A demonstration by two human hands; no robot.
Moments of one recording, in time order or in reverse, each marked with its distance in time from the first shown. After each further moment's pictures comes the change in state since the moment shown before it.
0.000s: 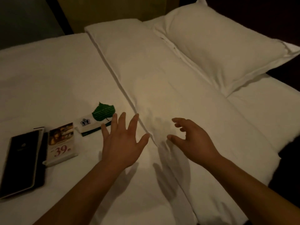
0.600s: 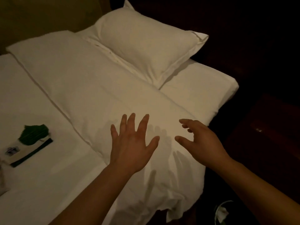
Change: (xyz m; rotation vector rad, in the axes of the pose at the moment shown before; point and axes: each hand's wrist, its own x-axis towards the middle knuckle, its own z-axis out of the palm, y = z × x) left_hand -0.035 0.225 0.018 -0.028 -0.054 0.384; right_hand -0.123 0.155 -0.129 -0.027 0.217 0.261
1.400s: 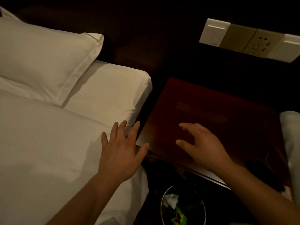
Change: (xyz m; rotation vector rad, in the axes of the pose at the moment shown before) left_hand 0.036 0.255 0.085 -0.003 -0.106 0.387; right_hand -0.109 0.236 -0.150 -0.062 0.180 0.340
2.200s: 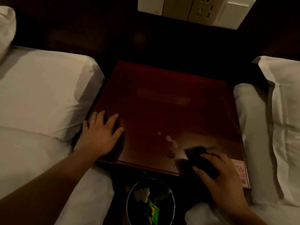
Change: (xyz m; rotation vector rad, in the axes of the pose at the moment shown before) left_hand 0.123 0.053 0.136 0.096 -0.128 0.137; right_hand -0.128 0.187 0.016 0.029 0.333 0.327
